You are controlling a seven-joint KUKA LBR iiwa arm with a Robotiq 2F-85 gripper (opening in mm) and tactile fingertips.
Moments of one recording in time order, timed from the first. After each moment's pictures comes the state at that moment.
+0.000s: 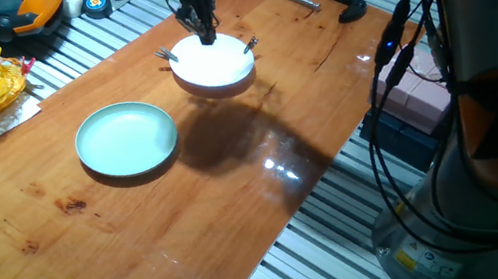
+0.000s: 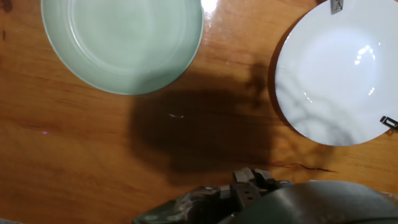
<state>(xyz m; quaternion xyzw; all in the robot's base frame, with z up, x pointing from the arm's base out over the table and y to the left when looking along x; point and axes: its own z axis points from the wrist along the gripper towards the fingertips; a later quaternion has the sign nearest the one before) 0.514 -0.001 0.236 0.16 -0.98 0.04 0.12</state>
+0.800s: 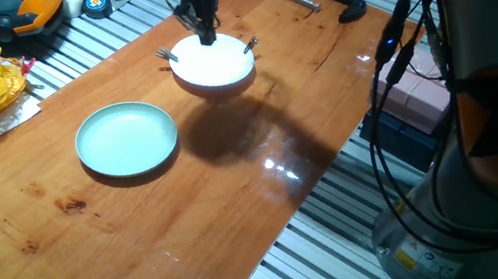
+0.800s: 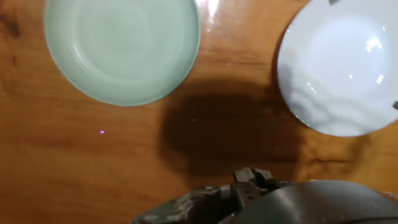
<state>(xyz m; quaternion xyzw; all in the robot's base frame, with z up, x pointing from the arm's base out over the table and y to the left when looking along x) 0.514 -0.001 0.236 0.09 -0.99 0.03 0.12</state>
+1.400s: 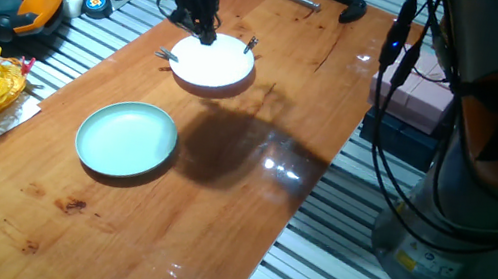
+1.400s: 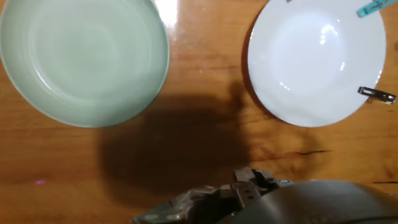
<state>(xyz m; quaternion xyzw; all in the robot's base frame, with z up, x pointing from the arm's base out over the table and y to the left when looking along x) 0.518 -0.007 0.238 0.04 -0.99 0.06 0.09</state>
